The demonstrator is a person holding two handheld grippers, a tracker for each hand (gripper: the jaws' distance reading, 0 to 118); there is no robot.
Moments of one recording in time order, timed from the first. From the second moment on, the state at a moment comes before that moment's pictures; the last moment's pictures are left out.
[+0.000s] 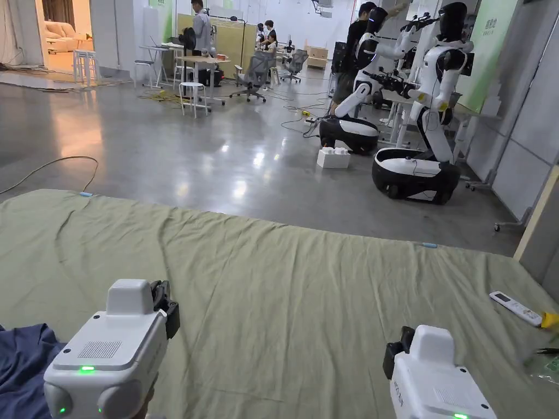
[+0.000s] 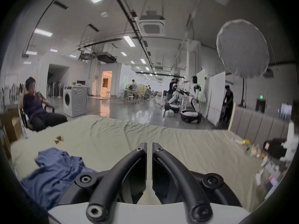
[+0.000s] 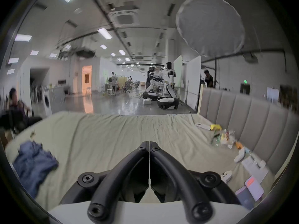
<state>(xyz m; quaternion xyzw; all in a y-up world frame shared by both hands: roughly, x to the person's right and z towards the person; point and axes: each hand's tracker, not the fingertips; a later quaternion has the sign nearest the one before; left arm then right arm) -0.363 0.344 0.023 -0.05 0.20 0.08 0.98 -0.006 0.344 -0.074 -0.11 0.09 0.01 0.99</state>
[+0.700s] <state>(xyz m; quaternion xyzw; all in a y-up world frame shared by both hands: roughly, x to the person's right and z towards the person) -0.417 0.333 0.090 -0.16 0.25 0.07 0.95 -0.023 0.339 -0.076 -0.08 0.12 0.05 0.99</state>
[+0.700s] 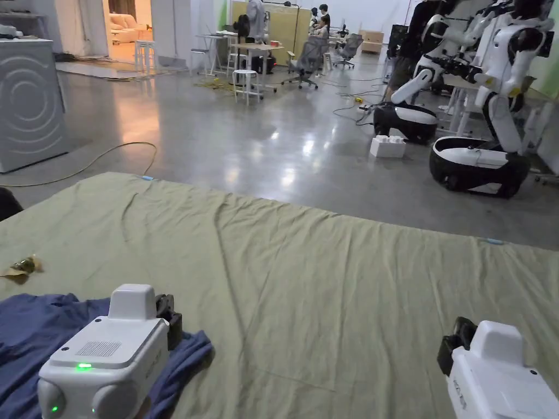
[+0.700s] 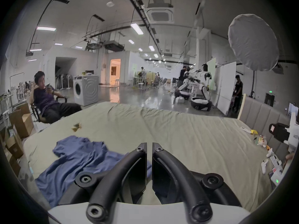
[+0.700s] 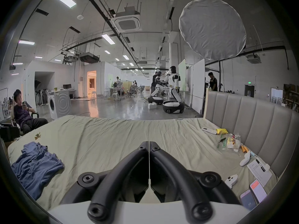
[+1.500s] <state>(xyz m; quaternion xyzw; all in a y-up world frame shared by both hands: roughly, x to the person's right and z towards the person) -0.577 0.211 0.124 -0.44 0.27 0.17 0.84 -0.070 0.310 -0.074 -0.12 0.19 0.09 0.97</state>
